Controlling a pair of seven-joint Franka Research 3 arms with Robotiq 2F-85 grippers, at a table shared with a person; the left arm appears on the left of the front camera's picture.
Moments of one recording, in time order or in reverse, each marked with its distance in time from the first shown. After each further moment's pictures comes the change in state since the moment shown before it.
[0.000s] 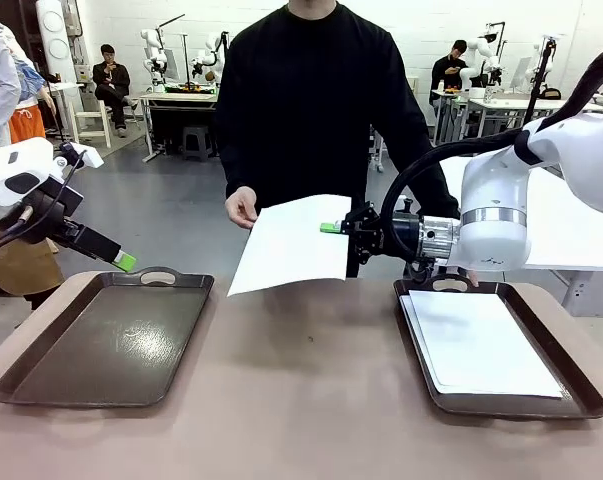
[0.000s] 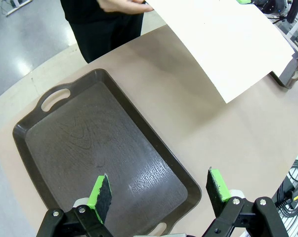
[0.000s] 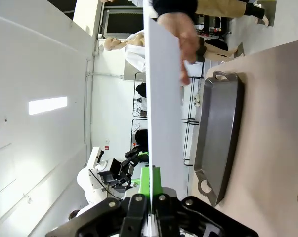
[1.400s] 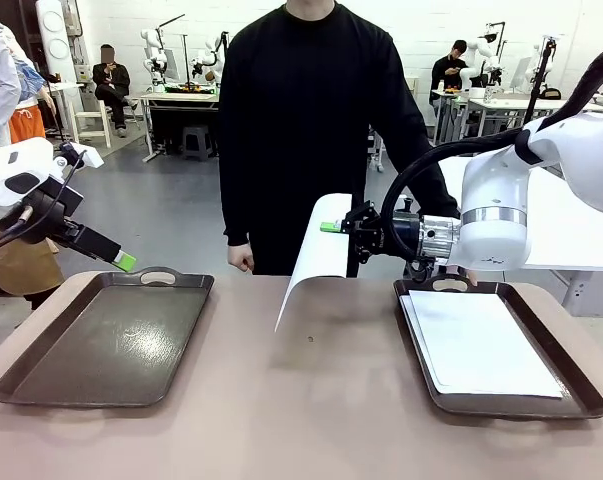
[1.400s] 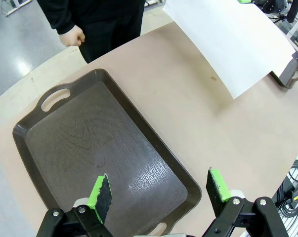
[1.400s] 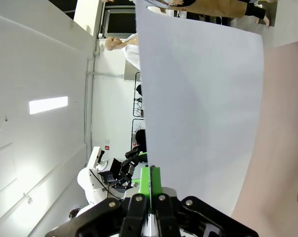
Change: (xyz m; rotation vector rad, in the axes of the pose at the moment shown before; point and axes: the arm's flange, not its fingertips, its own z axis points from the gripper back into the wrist) left arm 0.000 0.000 0.000 0.000 0.000 0.000; right arm 0.000 0.000 0.001 -0.001 -0.002 0.000
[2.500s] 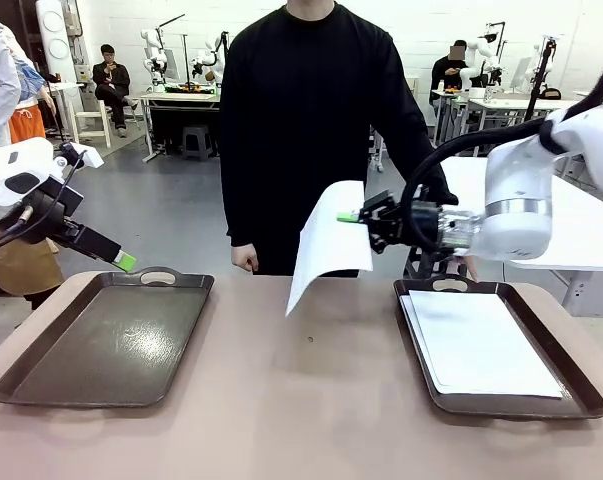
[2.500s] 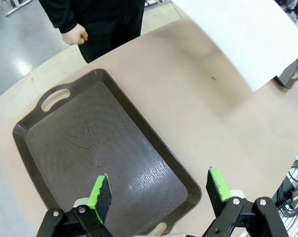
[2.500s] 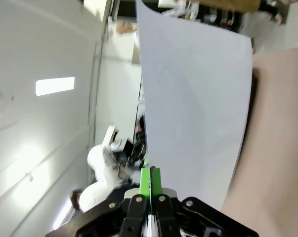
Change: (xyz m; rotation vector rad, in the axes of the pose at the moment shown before) left arm 0.000 0.000 0.000 0.000 0.000 0.000; right arm 0.005 0.038 0.052 0.038 0.104 0.076
